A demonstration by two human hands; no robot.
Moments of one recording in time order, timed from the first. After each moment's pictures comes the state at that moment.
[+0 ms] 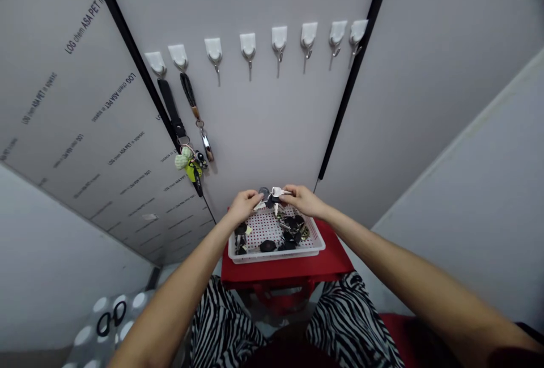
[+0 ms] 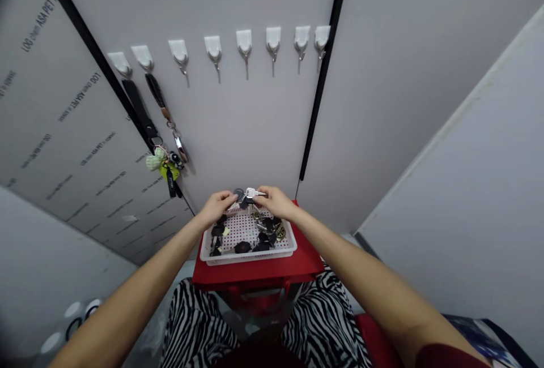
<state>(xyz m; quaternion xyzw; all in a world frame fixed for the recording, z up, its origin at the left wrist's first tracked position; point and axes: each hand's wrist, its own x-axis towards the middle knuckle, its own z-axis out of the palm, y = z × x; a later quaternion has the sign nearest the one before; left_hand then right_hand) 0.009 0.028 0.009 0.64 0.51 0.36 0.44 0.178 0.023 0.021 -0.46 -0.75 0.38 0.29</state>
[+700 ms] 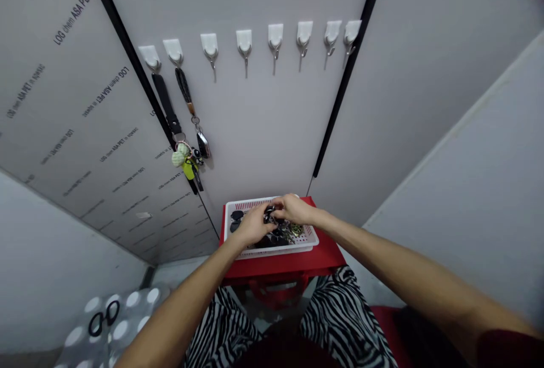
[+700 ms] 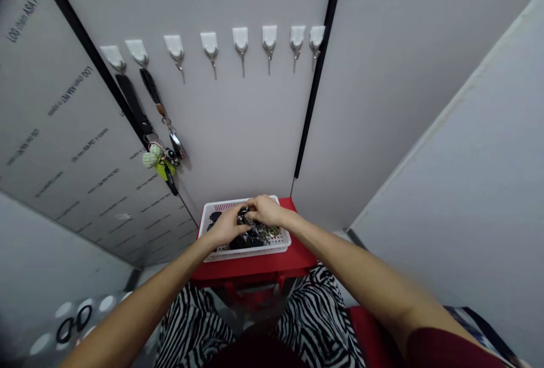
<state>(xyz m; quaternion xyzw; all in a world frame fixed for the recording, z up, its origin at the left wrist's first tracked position) 0.028 -0.006 -0.017 0.82 0.49 0.21 0.20 0.175 0.014 0.021 -0.45 -0.88 0.13 0.04</state>
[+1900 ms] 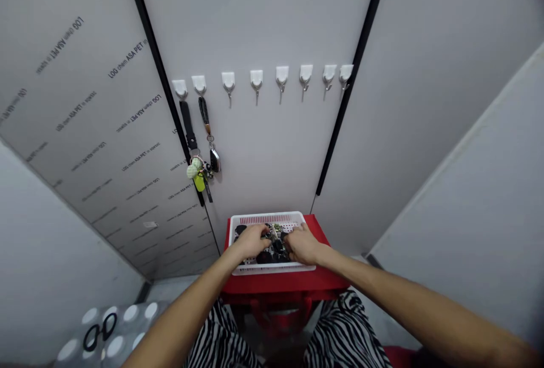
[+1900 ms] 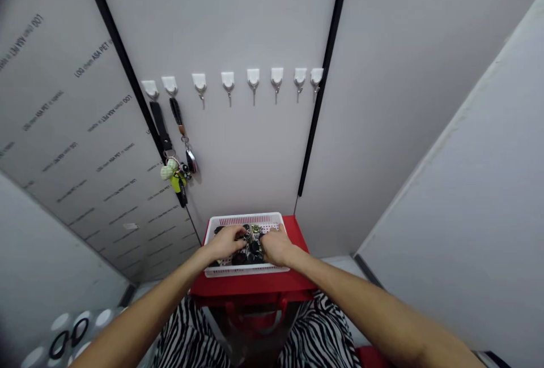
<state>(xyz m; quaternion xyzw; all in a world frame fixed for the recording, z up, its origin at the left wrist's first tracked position) 0.016 -0.011 -0.011 0.82 0.51 0.15 0.22 0.169 -0.024 0.001 -0.50 -0.86 0.04 -0.11</state>
